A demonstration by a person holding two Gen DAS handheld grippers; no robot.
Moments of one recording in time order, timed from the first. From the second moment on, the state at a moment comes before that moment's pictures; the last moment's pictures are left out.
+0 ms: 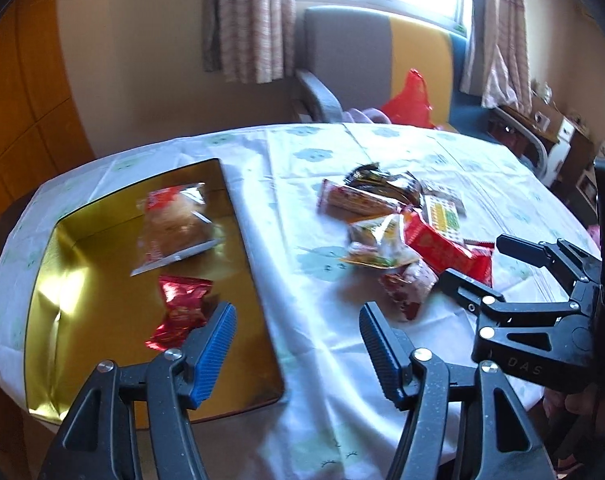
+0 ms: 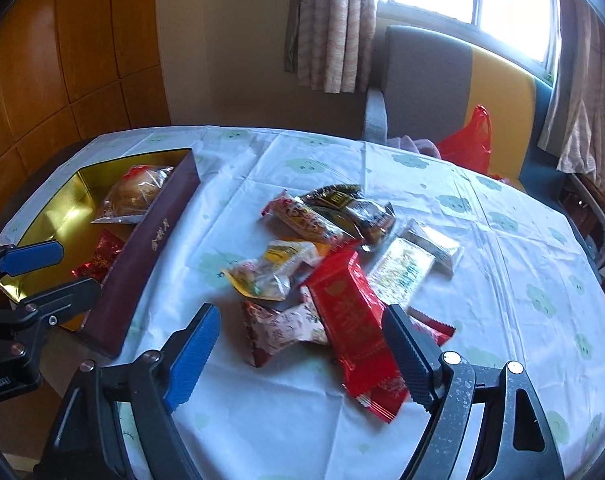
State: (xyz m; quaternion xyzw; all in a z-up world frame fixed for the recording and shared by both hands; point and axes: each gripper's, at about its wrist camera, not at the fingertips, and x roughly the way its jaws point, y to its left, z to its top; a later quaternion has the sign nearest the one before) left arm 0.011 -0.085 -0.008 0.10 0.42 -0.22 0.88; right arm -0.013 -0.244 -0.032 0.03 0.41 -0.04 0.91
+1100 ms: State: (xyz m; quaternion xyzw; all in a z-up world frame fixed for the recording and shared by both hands) left arm 0.128 -0.209 -0.089 0.10 0.54 -0.26 0.79; right arm -0.078 -0.344 -0.091 0.12 0.45 -0.14 0.87
